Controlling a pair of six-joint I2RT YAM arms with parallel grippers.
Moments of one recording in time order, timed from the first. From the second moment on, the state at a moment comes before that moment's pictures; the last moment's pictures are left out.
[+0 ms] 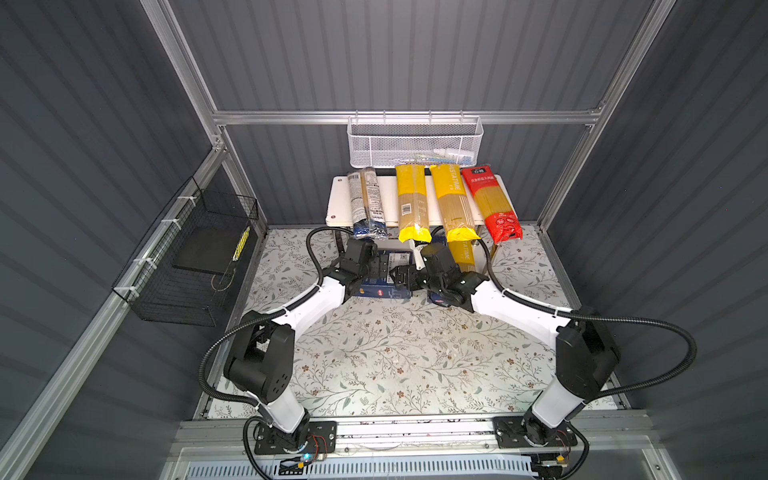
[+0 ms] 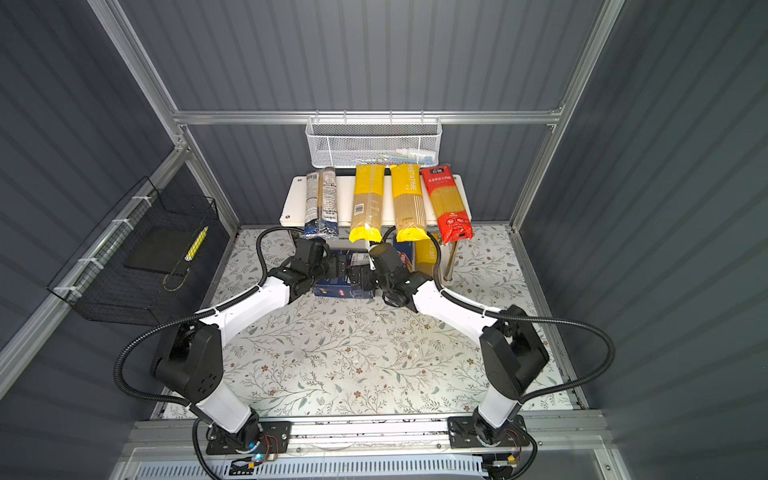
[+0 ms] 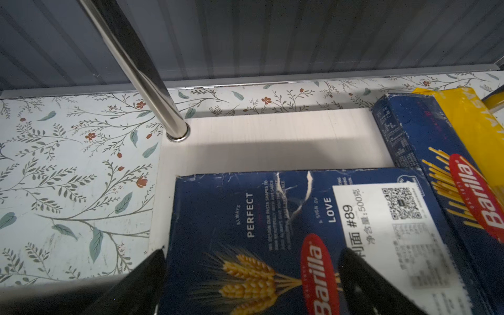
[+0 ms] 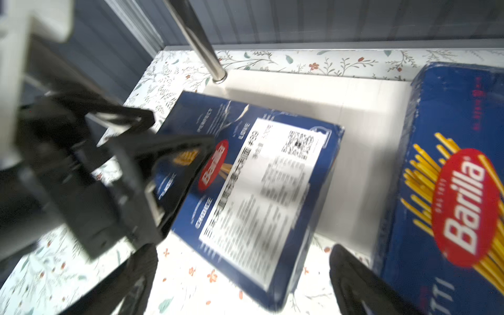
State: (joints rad) left arm -0.50 1.66 1.20 -0.17 -0.22 -0.23; right arm 0.73 1.64 1.23 -0.16 0.03 0.40
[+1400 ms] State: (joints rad) left arm -0.50 0.96 0.73 -0.54 -0.41 -0.52; right arm 0.95 1.95 1.30 0.04 -0.19 0.33
